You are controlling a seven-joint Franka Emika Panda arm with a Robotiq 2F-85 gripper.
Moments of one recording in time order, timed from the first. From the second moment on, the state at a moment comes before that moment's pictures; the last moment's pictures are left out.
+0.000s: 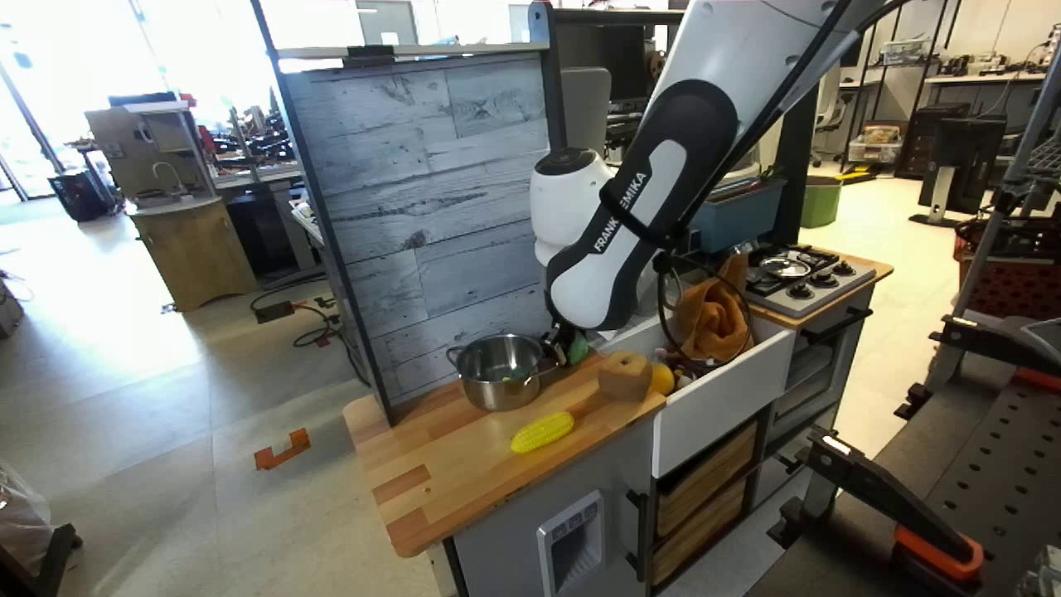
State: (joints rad) arm 0.30 1.30 -0.22 -1.24 -0.15 2.77 -0.01
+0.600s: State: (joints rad) arm 0.30 1.30 -0.19 -1.24 -0.16 2.77 -0.01
